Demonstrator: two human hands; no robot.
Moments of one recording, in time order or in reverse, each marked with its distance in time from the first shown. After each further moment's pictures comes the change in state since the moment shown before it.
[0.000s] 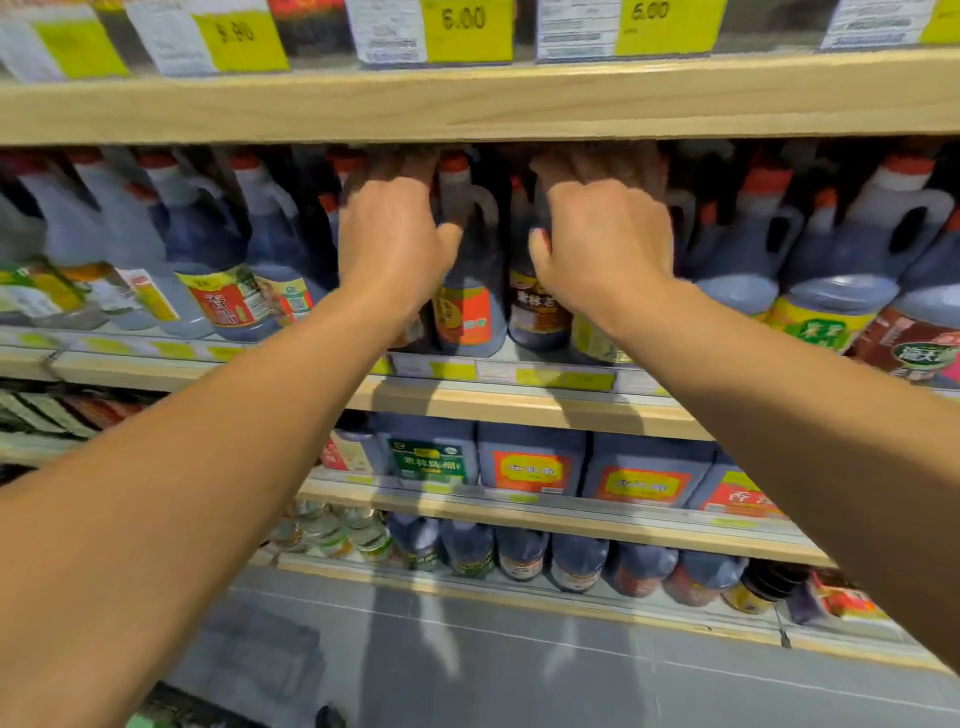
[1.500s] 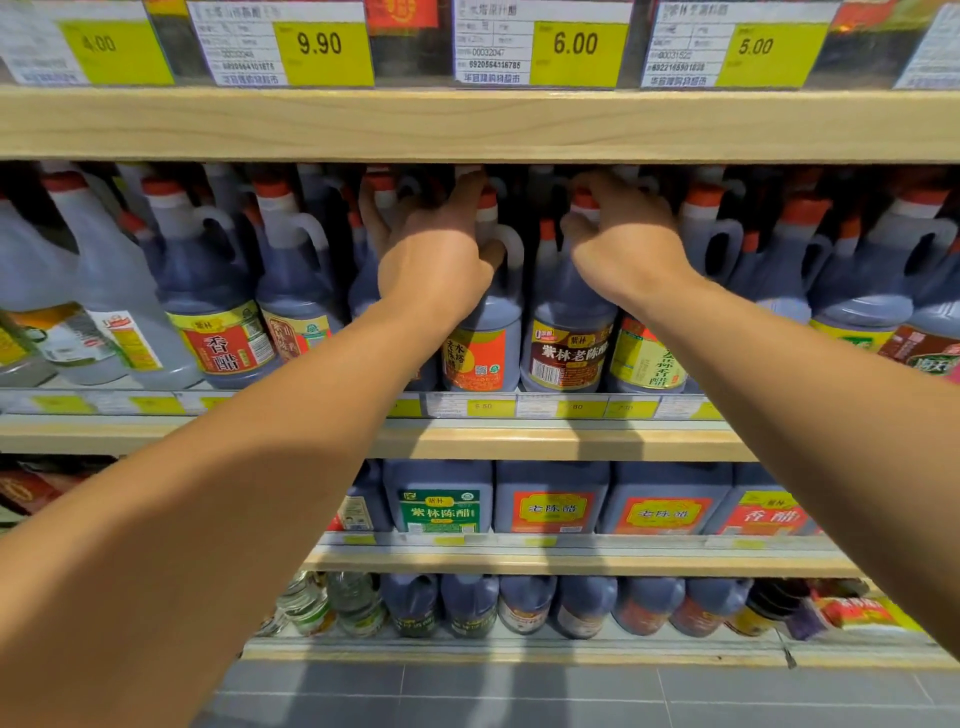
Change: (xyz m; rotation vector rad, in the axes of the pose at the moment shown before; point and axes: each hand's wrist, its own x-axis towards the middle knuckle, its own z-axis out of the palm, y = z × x) left_hand 0.026 -0.032 0.020 -0.111 -0.017 0.164; right_hand 0.042 -0.023 0.036 0.218 0.063 0.189
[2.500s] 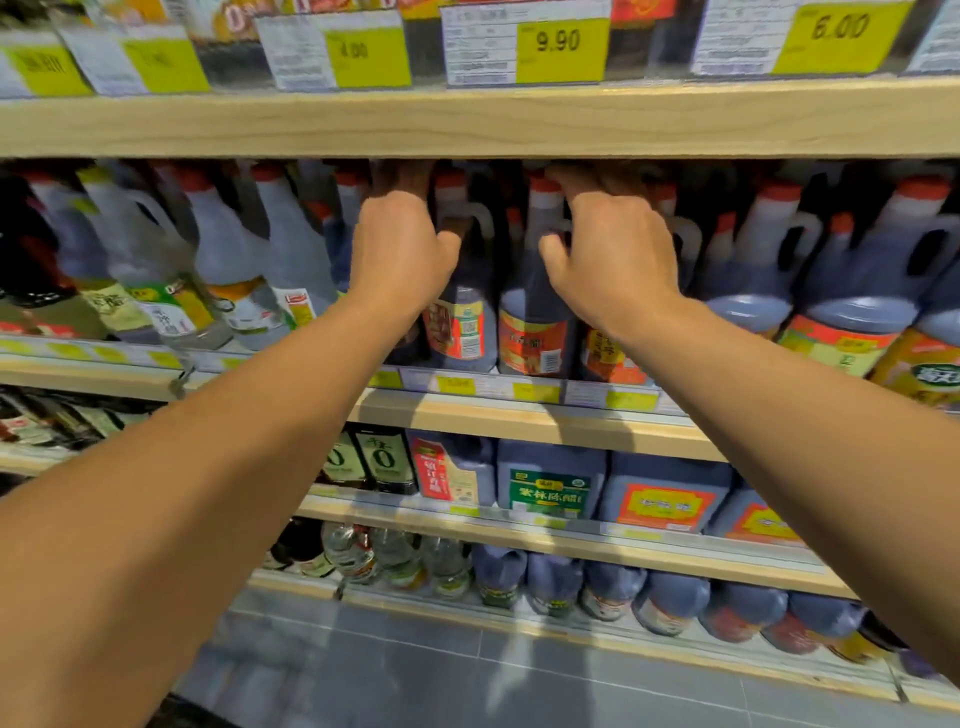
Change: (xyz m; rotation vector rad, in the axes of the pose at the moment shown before) left_hand -0.011 -0.140 -0.074 0.012 0.001 -0.263; right_hand -0.027 -0.147 0.033 -0.069 -0.020 -0.145
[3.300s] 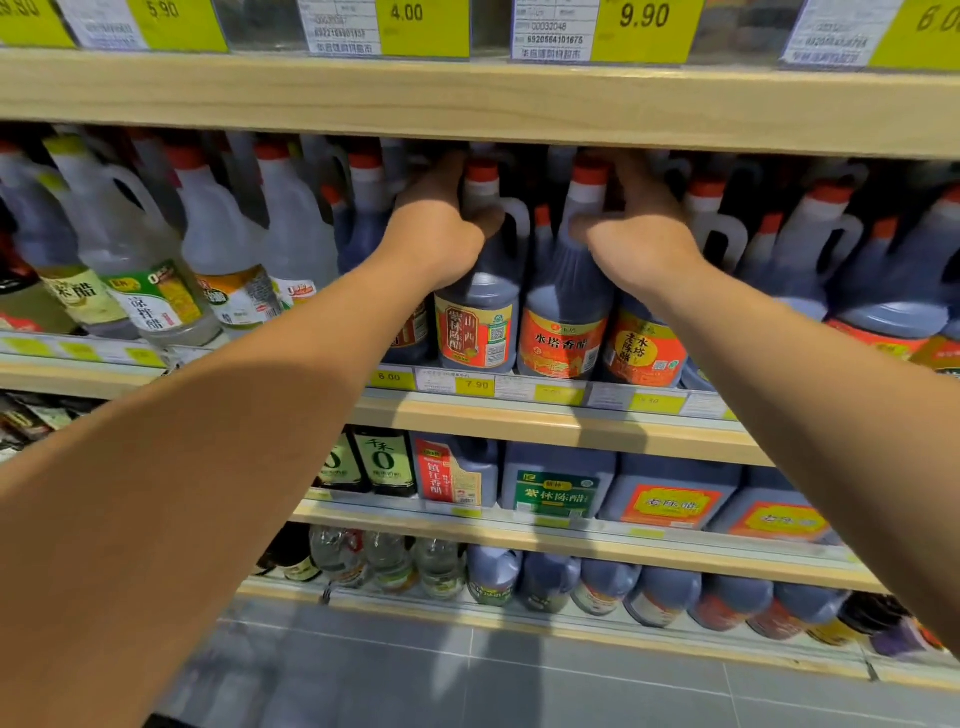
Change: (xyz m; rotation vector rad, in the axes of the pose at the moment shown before) left_hand 0.035 -0.021 0.022 -0.335 -0.130 0.188; right_hand 0.033 0.001 0.035 0.564 0.000 0.215
